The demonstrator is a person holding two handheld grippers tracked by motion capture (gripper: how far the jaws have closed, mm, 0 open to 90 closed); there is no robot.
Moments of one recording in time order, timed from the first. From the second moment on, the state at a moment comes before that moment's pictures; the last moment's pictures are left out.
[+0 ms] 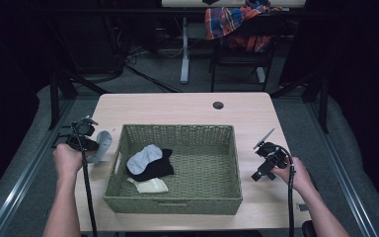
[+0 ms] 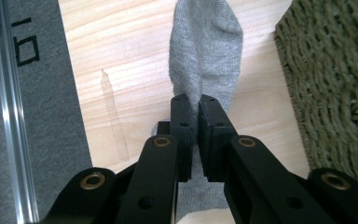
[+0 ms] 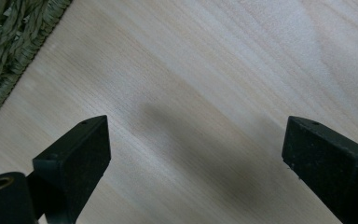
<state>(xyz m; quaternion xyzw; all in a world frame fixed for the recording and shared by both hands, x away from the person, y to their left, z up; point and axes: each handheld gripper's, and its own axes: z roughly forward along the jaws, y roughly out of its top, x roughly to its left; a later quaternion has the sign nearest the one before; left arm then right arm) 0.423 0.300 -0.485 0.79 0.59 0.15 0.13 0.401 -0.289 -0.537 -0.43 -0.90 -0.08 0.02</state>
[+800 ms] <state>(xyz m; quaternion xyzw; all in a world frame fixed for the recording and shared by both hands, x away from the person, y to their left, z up) 0.434 0.305 -0.516 0.79 0.60 0.10 0.12 0.400 -0.288 -0.541 -0.45 -0.89 -0.10 0.02</state>
